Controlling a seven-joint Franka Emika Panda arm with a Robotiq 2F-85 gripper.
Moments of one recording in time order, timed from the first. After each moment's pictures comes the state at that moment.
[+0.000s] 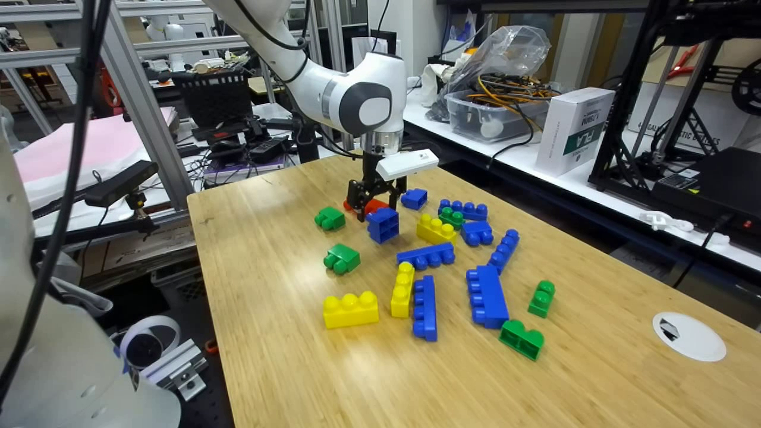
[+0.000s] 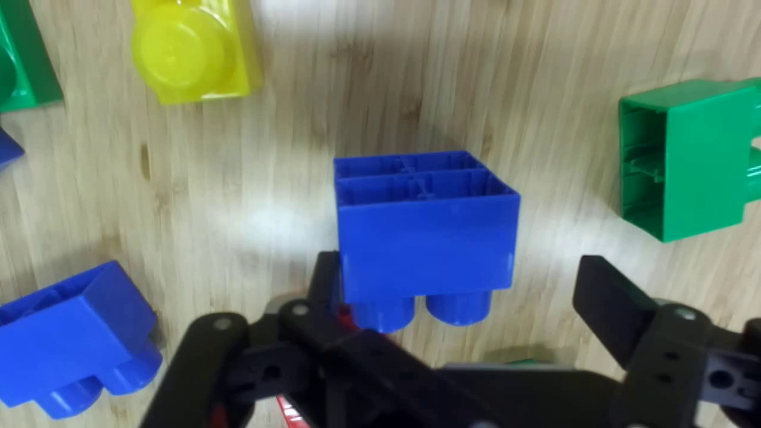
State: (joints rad) arm 0.12 0.33 0.16 -2.13 0.03 2.39 -1.43
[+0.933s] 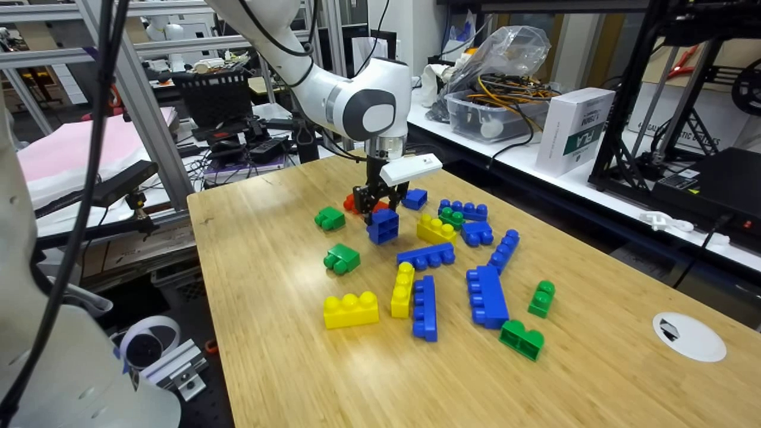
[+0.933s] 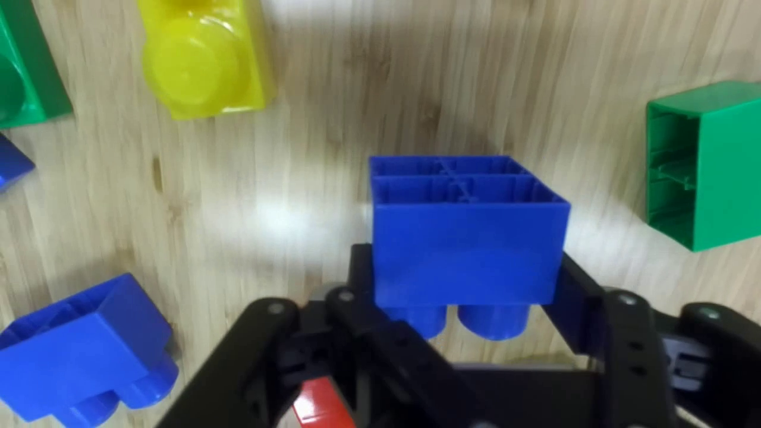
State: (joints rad) arm 0.08 0.36 0.18 -2.12 0.04 2.42 -1.44
